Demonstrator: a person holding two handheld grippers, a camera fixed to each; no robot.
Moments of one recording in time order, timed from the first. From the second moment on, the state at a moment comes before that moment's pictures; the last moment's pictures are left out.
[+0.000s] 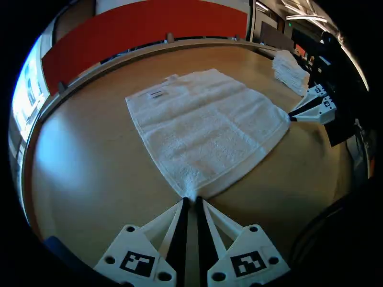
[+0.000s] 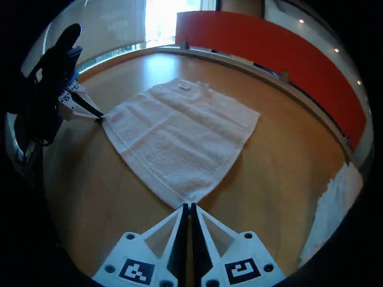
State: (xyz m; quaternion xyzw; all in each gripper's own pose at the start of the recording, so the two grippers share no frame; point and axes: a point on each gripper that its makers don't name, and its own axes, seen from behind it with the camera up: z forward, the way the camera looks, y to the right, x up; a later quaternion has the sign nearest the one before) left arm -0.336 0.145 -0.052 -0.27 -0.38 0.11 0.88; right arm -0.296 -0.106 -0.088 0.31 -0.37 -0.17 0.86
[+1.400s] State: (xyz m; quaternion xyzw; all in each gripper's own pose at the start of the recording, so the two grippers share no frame) left arm -0.244 0.146 -0.056 -0.26 -0.37 0.04 0.89; right arm -0.187 -0.109 -0.085 0.31 -0.32 -0.12 0.89
